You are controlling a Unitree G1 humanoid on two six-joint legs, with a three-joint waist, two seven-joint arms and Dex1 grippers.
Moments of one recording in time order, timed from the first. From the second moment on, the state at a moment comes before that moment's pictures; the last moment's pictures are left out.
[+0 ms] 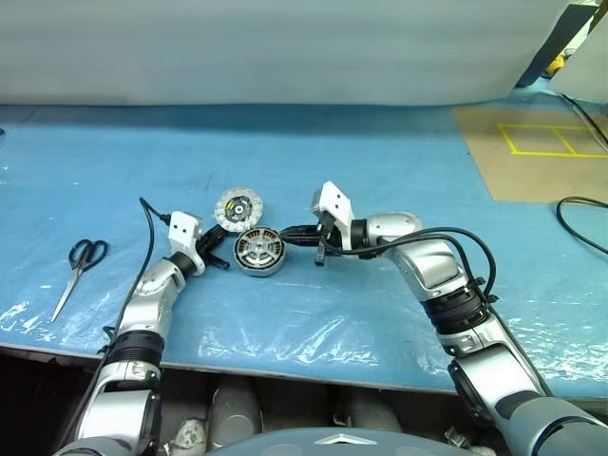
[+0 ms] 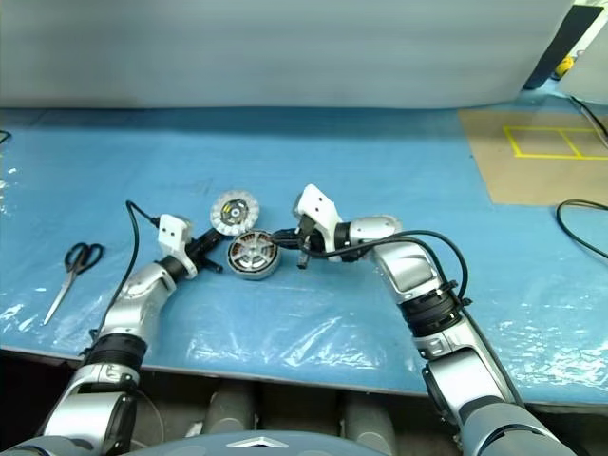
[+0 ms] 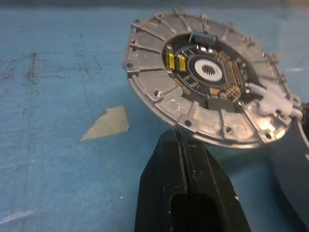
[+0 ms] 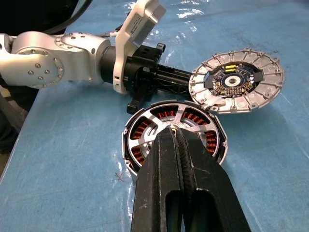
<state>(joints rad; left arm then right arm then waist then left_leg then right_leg) -0.41 0.28 0.17 0.65 -0.30 -0.12 -0.72 -0.61 -0.32 0.30 0.02 0.22 0.55 0.98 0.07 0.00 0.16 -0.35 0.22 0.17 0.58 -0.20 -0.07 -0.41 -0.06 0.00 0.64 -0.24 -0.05</state>
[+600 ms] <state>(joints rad) -0.62 0.22 0.26 0.93 -0.41 -0.03 -0.96 -0.61 -0.31 0.28 0.02 0.23 0.54 0.94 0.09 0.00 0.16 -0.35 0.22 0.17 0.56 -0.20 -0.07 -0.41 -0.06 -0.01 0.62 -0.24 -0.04</state>
